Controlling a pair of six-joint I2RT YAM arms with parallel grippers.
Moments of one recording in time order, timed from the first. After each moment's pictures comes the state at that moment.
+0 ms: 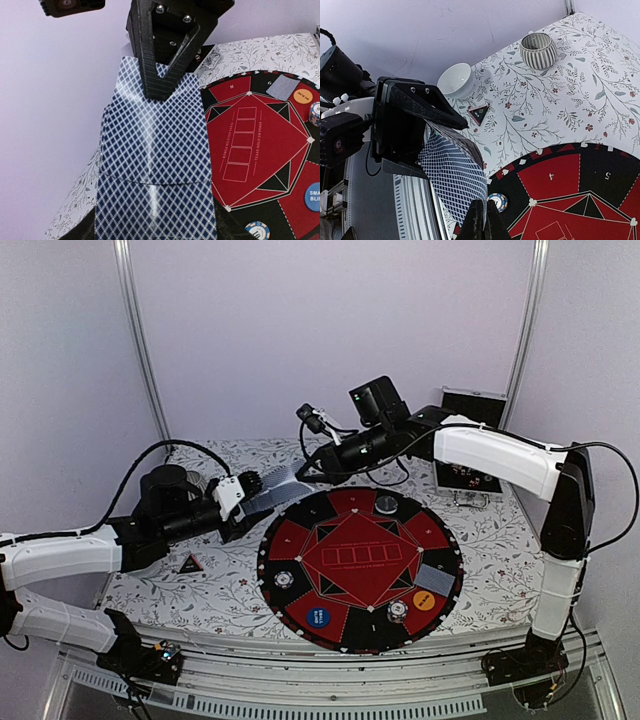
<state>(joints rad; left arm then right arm) -0.72 1.12 0.59 0.31 0.14 0.56 0.81 1.93 1.79 -0.48 -0.61 0.10</state>
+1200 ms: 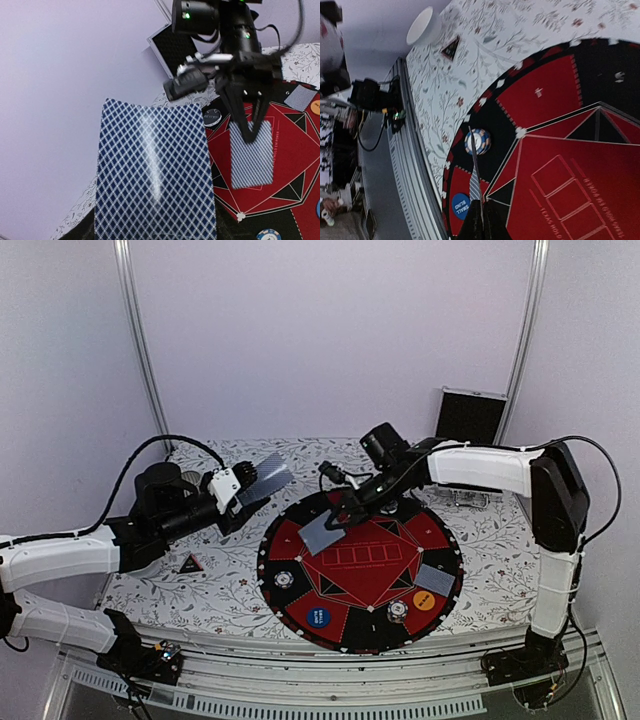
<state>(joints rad) -0.72 1.10 0.59 0.36 0.07 0.55 0.70 1.94 1.55 -0.54 -0.70 0.10</state>
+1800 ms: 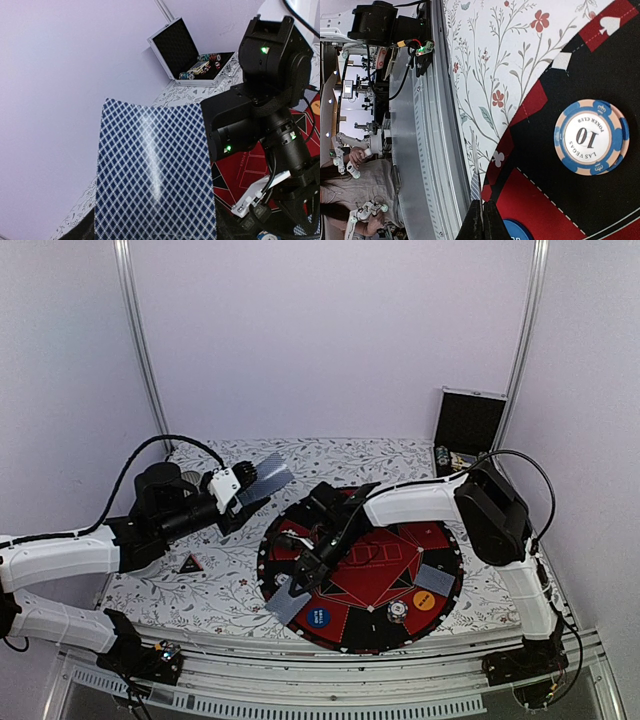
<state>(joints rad) -0.72 1.10 0.59 0.37 0.07 0.55 0.94 2.30 1.71 -0.62 -0.95 0.07</state>
